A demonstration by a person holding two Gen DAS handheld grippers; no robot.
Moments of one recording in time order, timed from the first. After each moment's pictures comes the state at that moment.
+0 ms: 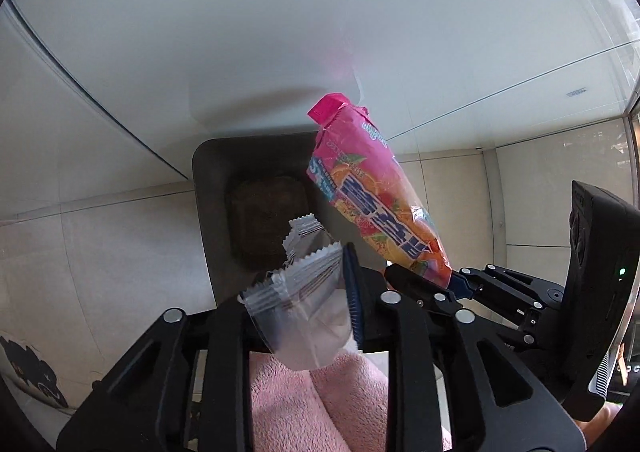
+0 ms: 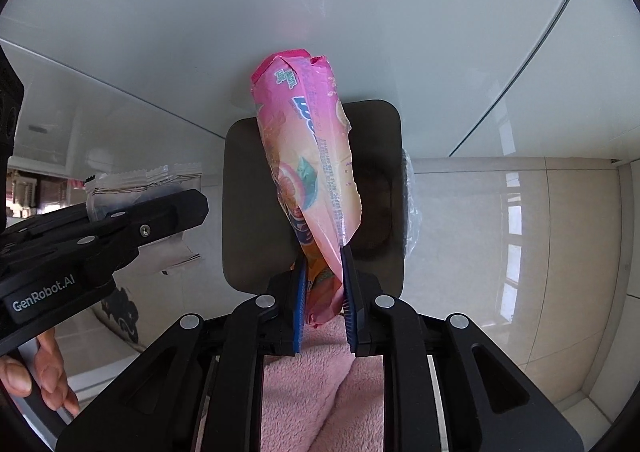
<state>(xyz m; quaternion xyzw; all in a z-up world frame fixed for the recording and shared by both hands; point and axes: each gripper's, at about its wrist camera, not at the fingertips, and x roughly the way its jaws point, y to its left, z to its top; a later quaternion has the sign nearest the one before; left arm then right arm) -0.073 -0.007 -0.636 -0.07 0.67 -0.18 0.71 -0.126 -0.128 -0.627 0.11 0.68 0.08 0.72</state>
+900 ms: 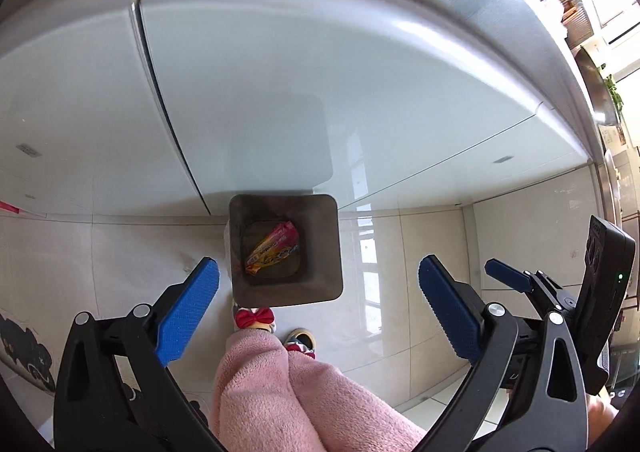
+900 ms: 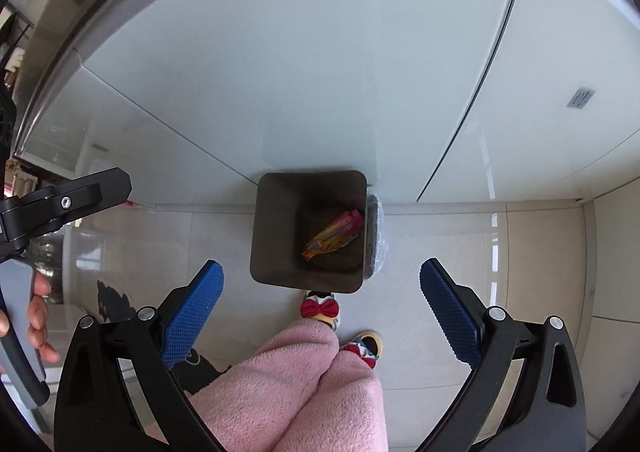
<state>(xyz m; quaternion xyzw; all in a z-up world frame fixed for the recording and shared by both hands) -0.098 0.020 -0.447 -0.11 0.60 -0.14 0.78 -0.138 -0.177 -0.461 0.08 0.61 0.08 0.78</state>
